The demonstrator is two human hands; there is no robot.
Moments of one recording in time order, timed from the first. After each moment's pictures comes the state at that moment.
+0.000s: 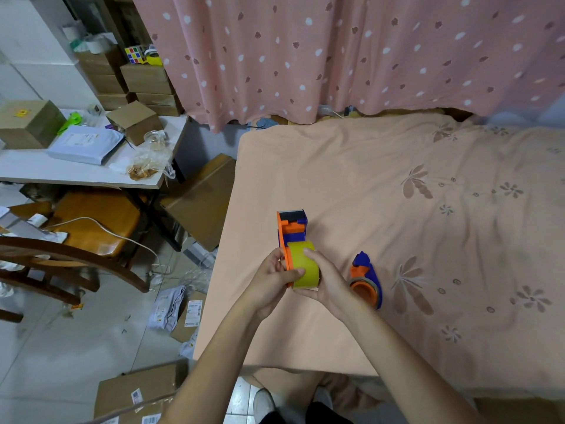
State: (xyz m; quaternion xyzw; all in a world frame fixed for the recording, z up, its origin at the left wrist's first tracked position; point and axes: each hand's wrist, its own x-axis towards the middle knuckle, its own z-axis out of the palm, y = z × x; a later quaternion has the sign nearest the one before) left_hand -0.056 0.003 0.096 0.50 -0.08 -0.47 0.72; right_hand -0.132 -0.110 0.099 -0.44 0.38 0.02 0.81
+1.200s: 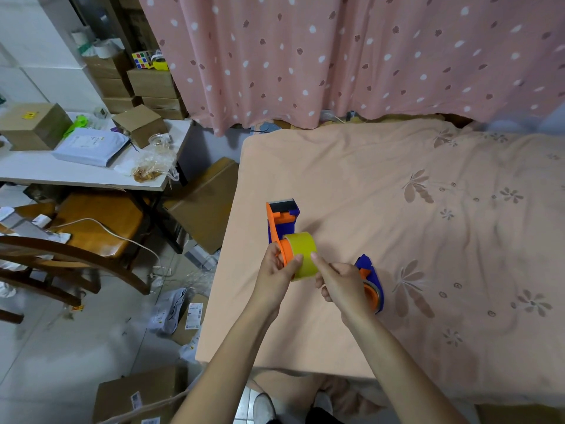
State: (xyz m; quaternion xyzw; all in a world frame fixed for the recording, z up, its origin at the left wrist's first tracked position) left_hand -0.067 0.001 0.110 0.61 -0.10 -0.33 0.71; right_hand -0.150 -0.098 0.128 -0.65 0.47 -0.08 0.59
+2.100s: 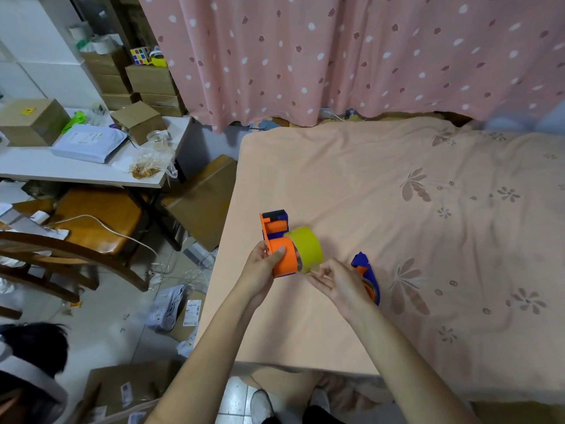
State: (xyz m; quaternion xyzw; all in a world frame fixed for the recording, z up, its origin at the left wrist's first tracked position) left_hand -0.042 0.005 0.106 0.56 -0.03 -0.40 0.72; right_hand -0.152 -0.116 0.110 -0.39 0.45 -0.10 0.80
